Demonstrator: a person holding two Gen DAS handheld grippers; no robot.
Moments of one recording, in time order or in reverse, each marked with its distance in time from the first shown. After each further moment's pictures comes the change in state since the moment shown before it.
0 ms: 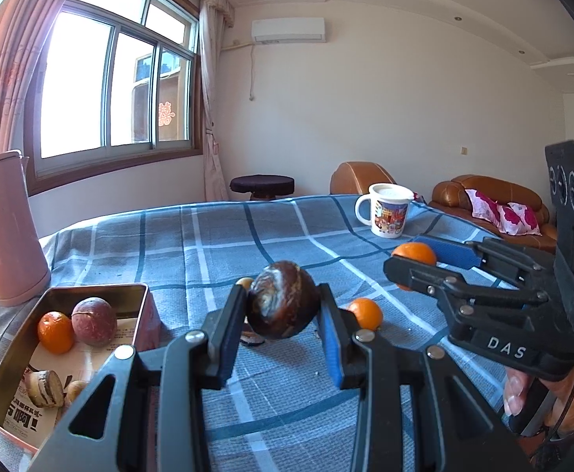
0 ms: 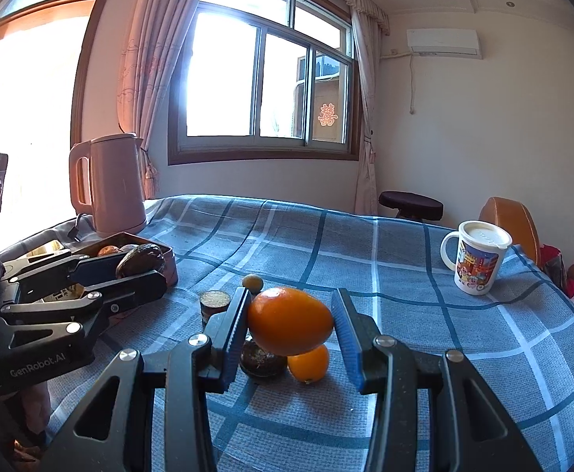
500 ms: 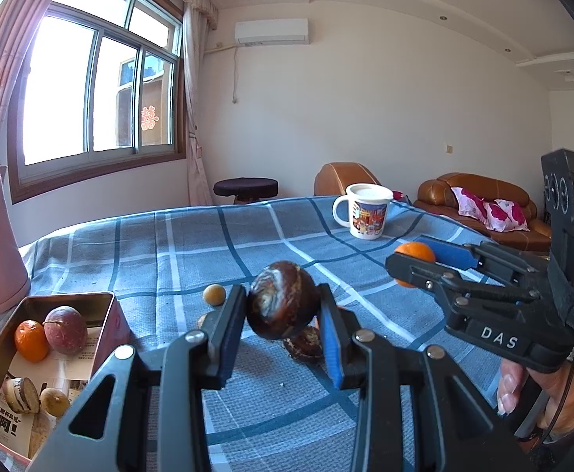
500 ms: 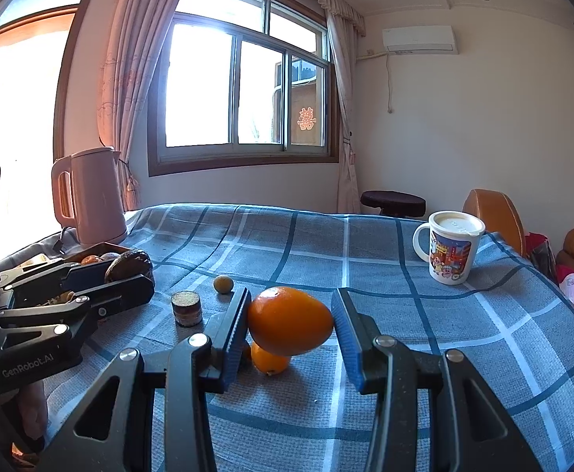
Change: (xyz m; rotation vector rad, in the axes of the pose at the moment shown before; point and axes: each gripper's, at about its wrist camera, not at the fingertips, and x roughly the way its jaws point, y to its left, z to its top) left arm 0.011 -0.025 0.003 0.028 -0.007 -0.059; right arm -0.014 -0.030 -0.013 0.061 -0.022 -0.070
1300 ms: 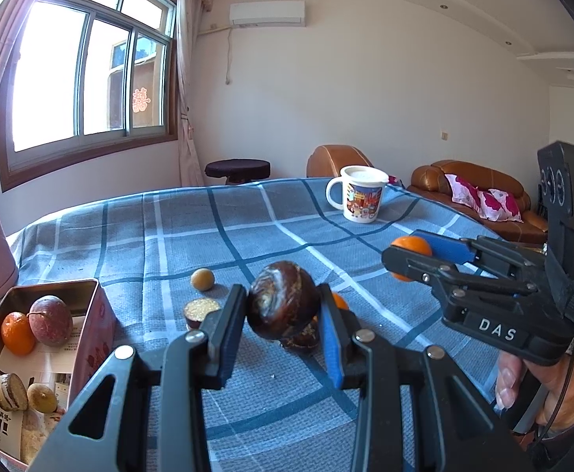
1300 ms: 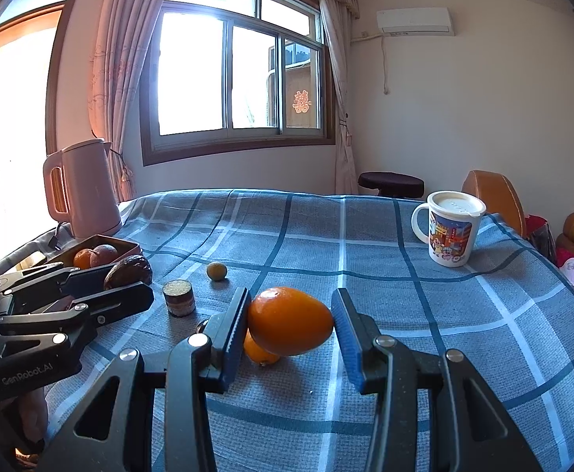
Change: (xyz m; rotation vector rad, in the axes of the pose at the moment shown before) left arm 0.013 -0.002 -0.002 -0.011 0.074 -0.035; right arm 0.009 -0.009 -0.001 0.032 0.061 -0.005
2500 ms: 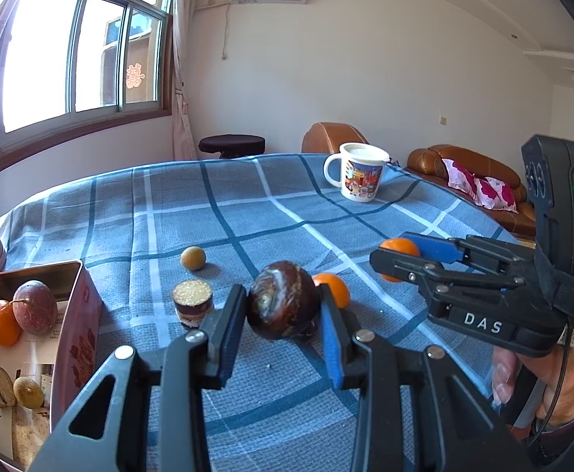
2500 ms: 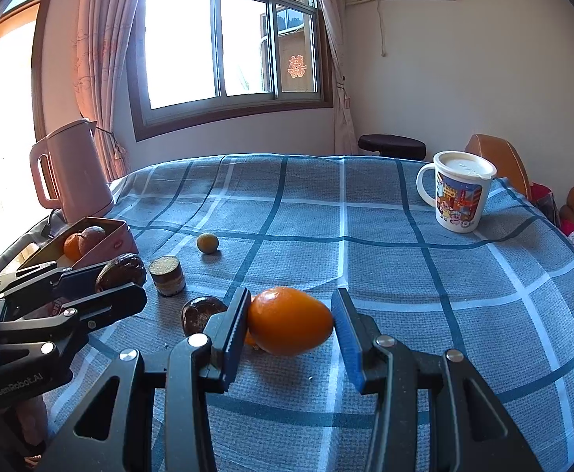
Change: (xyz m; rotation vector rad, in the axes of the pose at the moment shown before) left arm 0.018 0.003 -0.002 -0.019 0.091 -0.028; right arm 0.027 -0.007 -0.002 0.043 0.142 0.010
